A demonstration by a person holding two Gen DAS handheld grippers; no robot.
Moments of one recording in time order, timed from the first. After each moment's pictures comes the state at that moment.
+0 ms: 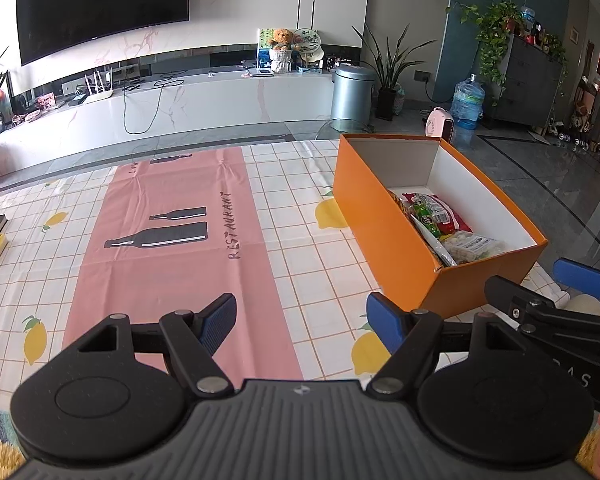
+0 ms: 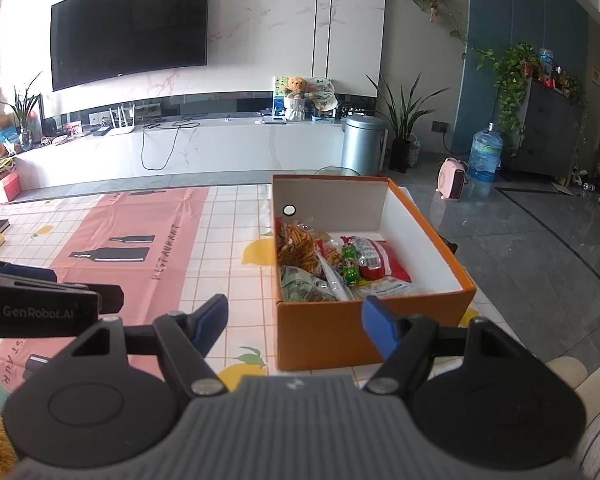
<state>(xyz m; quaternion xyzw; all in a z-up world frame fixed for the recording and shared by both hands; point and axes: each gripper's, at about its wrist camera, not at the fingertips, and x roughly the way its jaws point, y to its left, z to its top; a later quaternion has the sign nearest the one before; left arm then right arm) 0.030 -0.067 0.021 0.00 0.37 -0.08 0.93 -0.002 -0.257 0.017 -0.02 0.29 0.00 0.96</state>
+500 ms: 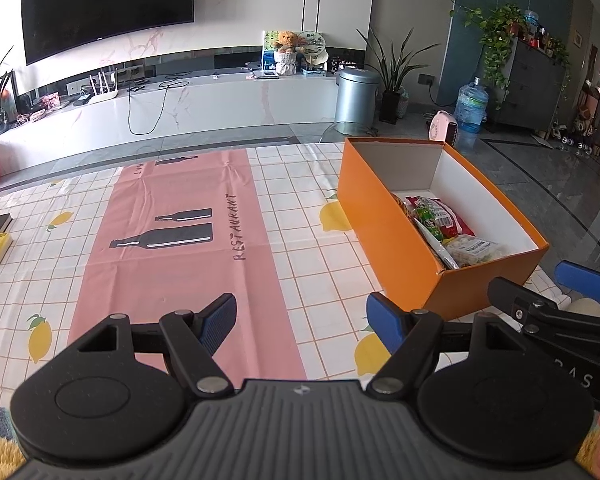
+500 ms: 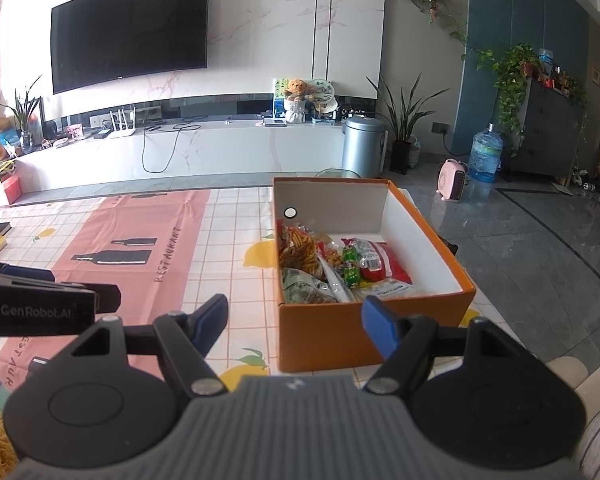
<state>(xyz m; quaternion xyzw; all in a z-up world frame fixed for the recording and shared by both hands) 0.026 -0.066 0.026 -0.01 0.37 -0.07 0.93 -0.003 -0.257 0.020 -0.01 0.28 0.00 0.96</state>
